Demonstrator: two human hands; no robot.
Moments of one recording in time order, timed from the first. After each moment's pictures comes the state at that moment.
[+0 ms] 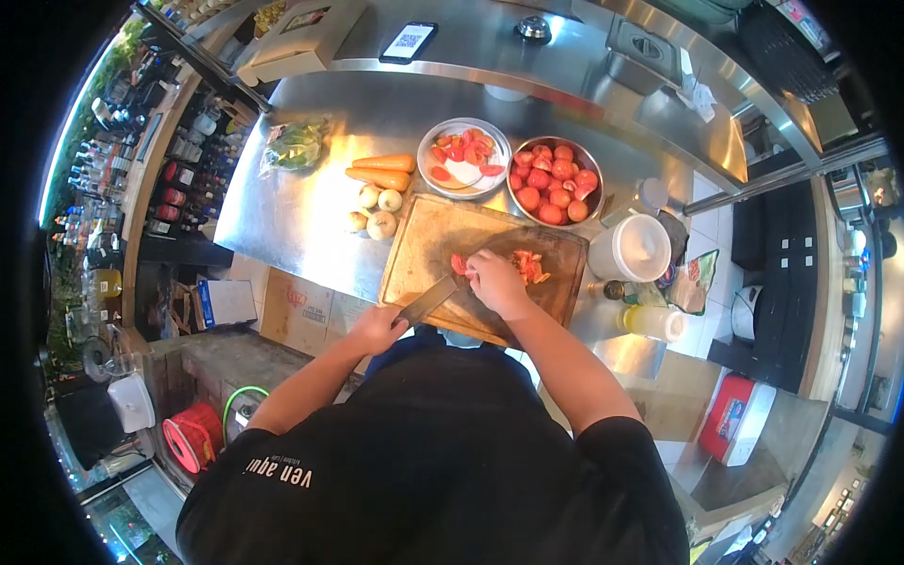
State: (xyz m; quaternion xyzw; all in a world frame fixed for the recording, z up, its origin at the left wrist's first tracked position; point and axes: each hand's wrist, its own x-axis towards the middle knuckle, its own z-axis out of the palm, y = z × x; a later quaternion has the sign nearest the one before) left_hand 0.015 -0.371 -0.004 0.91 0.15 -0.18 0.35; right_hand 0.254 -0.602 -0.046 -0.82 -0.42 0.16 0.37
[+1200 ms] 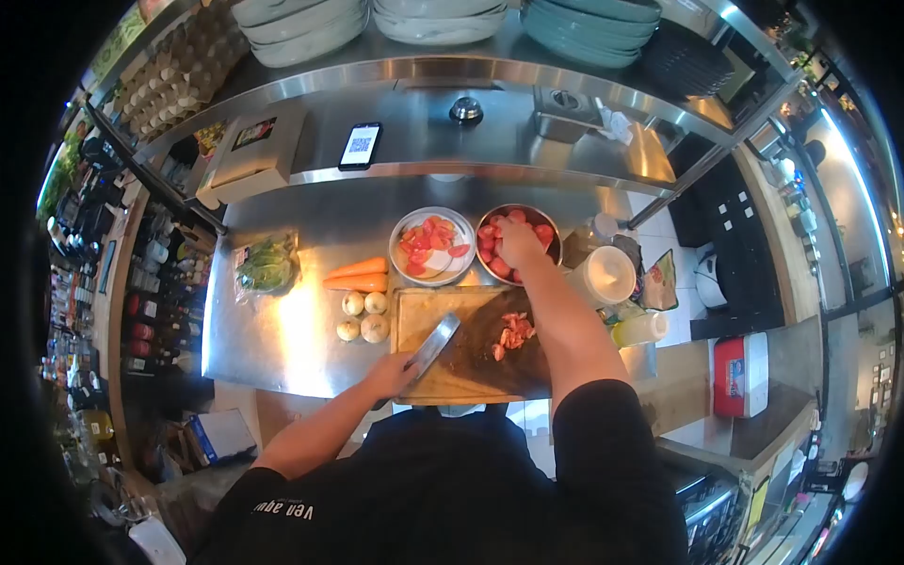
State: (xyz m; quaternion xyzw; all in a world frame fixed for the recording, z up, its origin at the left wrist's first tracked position) left_hand 0.117 -0.301 -0.031 0.90 0.03 -0.20 0.39; right_hand 0.472 -0.582 -0.008 -0.95 -0.23 0.01 0.22
